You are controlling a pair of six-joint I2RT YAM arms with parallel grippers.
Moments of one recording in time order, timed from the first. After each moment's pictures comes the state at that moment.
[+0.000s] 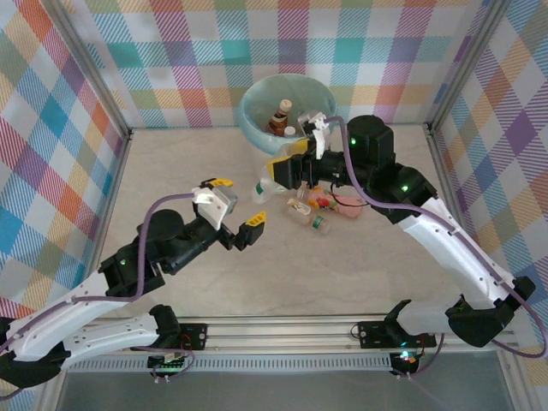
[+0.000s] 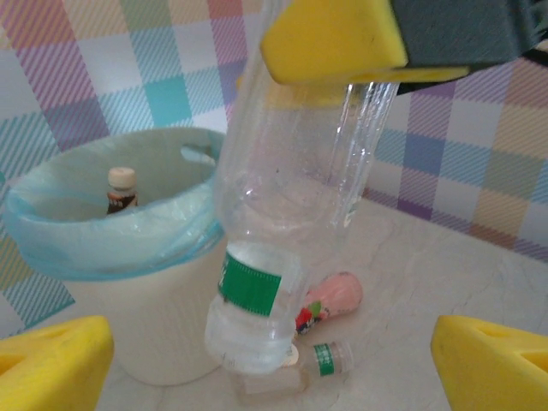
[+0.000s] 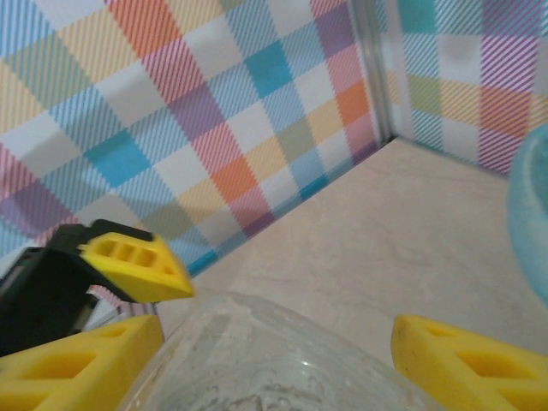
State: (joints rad) left arm -1.03 0.77 1.00 -0.30 -0.29 0.07; right arm 0.72 1.30 1.60 -0.53 -0.40 0.23
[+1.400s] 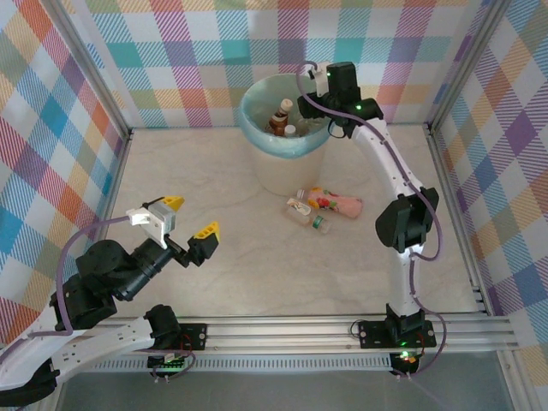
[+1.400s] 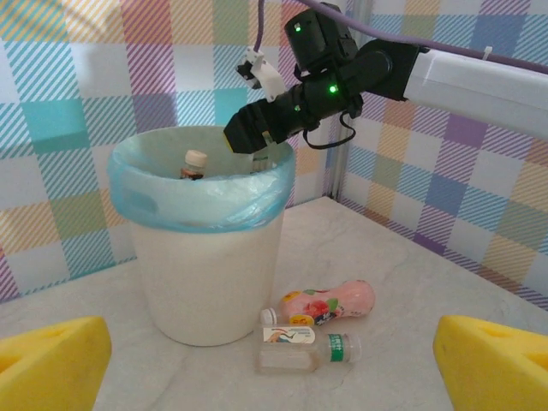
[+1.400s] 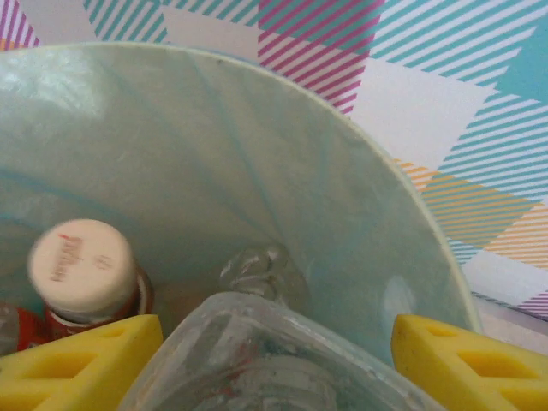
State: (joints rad) left arm -1.03 0.46 0.94 -0.50 -0.40 -0.06; right arm 0.38 2.13 2.31 -0.69 0.01 -0.06
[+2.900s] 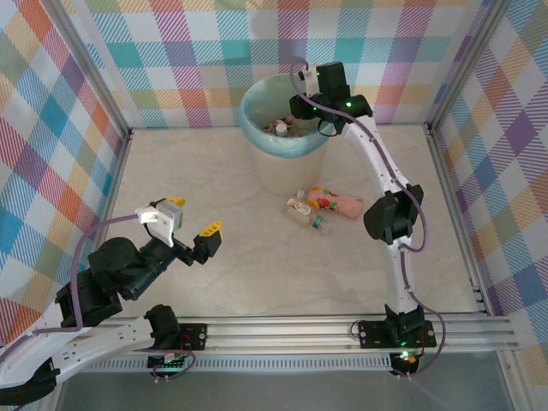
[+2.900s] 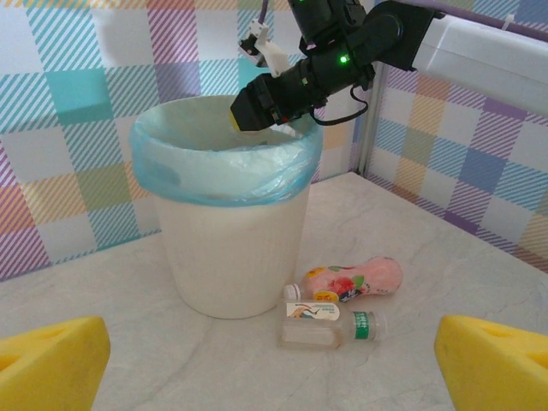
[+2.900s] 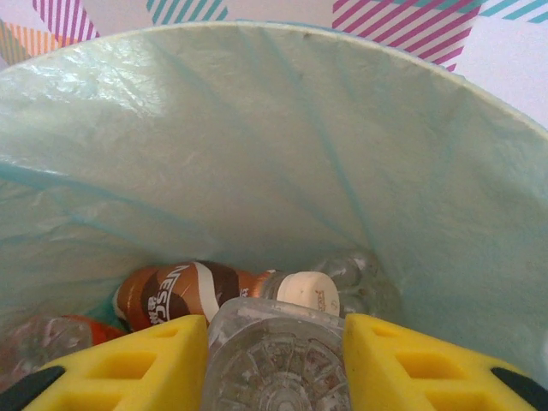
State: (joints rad) left arm -1.03 0.48 0.93 -0.54 -0.46 -0.07; right arm 0.40 2.28 2.53 -0.81 -0.10 0.03
